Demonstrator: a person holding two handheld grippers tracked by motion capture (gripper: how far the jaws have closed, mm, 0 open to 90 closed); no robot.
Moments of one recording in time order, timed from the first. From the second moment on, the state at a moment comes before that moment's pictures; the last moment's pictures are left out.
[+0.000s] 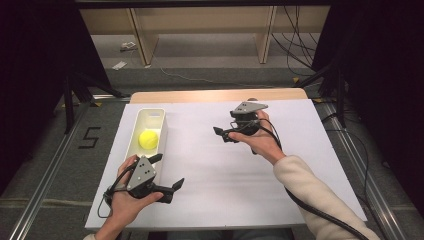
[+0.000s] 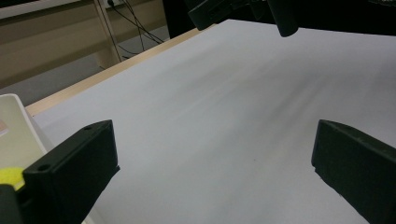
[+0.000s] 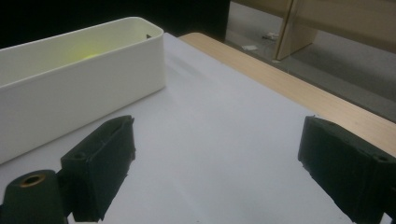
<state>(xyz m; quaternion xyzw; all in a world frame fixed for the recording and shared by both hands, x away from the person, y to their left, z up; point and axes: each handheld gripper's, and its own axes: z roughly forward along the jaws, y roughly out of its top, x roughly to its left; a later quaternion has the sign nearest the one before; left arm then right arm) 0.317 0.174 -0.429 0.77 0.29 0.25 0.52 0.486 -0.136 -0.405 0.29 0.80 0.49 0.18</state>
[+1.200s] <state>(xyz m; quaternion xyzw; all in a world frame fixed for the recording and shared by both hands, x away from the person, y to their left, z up) 0.318 0.176 -0.428 0.76 0.30 0.25 0.52 0.458 -0.210 -0.411 0.33 0.79 0.48 0.21</state>
